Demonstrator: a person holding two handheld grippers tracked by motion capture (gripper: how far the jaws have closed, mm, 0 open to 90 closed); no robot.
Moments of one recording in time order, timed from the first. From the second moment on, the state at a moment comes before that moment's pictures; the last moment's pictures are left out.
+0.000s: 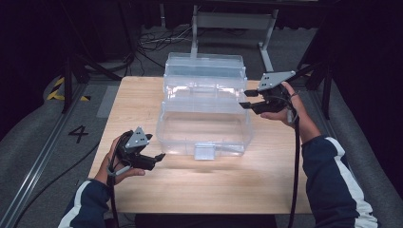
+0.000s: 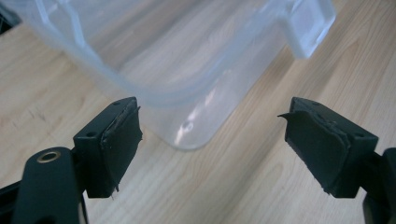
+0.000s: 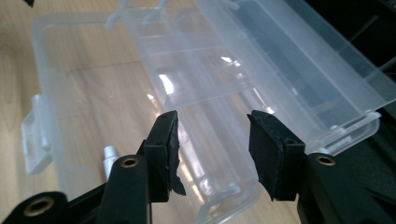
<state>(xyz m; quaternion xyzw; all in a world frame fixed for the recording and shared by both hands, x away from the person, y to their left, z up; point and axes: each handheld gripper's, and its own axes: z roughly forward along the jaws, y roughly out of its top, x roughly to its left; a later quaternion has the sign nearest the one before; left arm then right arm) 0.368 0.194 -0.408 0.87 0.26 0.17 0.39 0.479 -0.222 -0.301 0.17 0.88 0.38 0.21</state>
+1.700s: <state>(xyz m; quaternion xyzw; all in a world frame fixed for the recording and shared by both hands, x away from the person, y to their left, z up) 0.425 0.128 -0.422 0.95 0.14 0.08 0.27 0.581 -0.147 -0.315 0.15 0.93 0.28 0.17</state>
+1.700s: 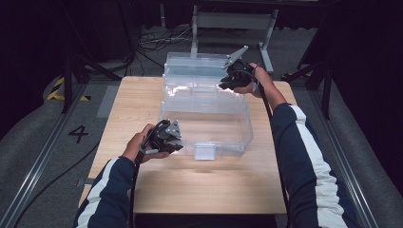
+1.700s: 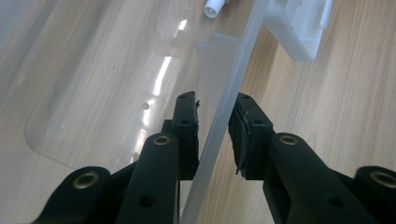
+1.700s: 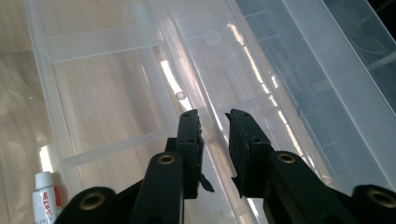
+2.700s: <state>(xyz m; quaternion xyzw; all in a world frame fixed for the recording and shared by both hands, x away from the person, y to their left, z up) 0.425 0.129 -0.423 0.94 0.16 0.07 0.28 0.569 -0.136 -0.301 0.07 0.96 0.24 0.15</state>
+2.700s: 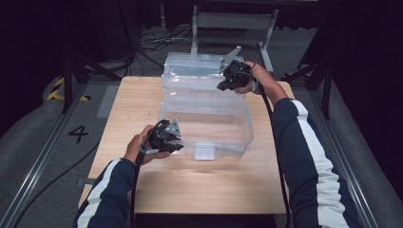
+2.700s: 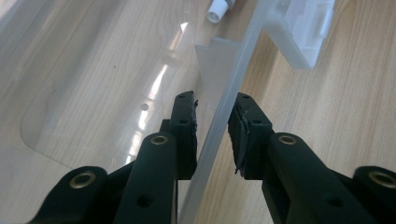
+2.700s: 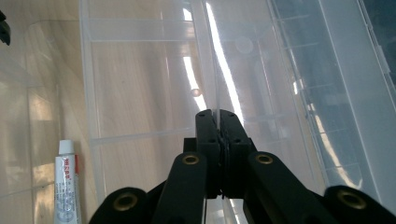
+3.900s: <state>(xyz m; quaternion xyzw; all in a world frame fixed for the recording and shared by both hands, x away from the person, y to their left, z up) 0.424 0.130 -0.424 0.94 0.17 0.07 0.29 0.530 -0.141 -0.296 0.04 0.95 0.26 0.14</state>
